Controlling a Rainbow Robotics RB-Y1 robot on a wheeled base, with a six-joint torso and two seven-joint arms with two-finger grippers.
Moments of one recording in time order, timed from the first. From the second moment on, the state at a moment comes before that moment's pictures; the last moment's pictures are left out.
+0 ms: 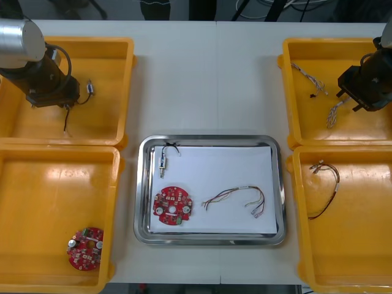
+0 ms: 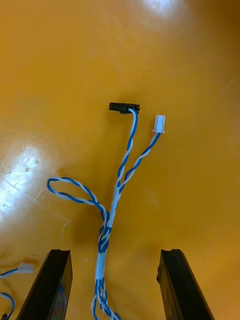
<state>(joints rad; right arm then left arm) -1.13 -0.57 -0.25 -0.49 -0.27 1.28 0.95 -0.99 0.67 -0.22 -0.80 0.67 1.31 -1.34</state>
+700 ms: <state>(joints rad) -1.13 -0.54 -0.26 -0.46 -0.27 1.23 0.87 -0.99 0.68 -0.22 -0.93 0.67 1.46 -1.34</state>
